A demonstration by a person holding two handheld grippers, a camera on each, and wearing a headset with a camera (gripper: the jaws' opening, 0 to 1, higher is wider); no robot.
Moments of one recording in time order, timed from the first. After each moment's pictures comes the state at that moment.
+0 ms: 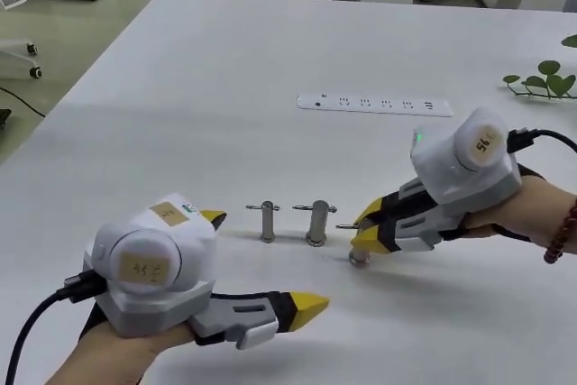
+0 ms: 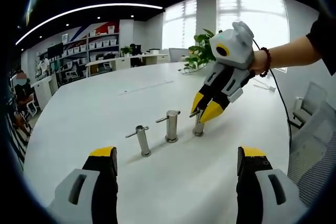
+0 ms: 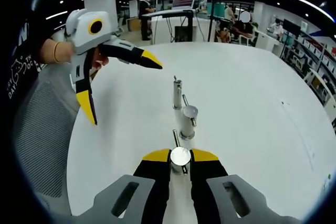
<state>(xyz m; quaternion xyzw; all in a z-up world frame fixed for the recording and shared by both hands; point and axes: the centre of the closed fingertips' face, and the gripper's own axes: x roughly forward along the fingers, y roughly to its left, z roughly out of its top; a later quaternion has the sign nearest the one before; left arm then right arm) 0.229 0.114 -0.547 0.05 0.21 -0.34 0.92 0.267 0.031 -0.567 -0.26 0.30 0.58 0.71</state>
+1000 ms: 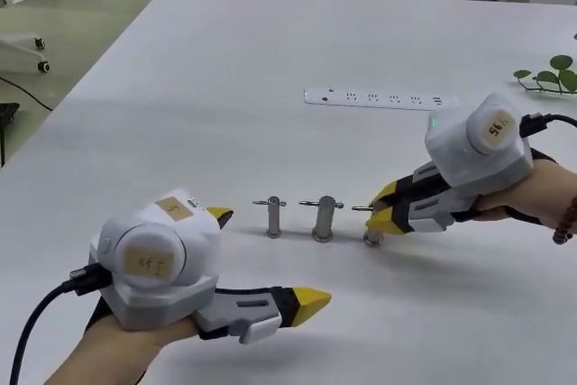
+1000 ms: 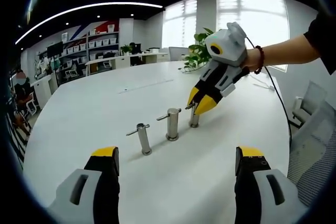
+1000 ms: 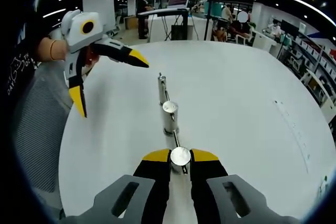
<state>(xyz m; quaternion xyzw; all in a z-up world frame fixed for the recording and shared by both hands) 0.229 0.117 -0.549 0.05 0.22 -0.34 0.91 0.289 0.023 -0.569 -0.27 0.29 0.57 0.72</state>
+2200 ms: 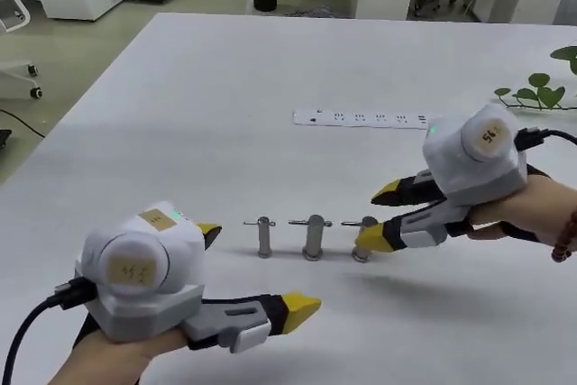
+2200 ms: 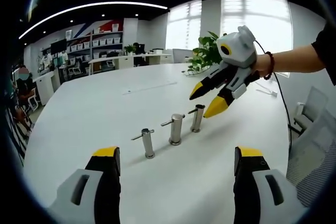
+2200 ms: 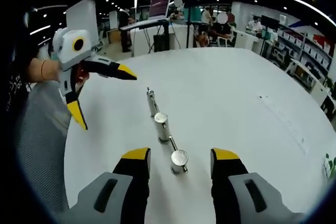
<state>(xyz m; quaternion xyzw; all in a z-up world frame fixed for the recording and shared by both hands) 0.234 0.121 -0.538 0.03 0.22 -0.32 0.92 0.294 0.018 -0.542 -0.20 0.28 0.52 0.78</state>
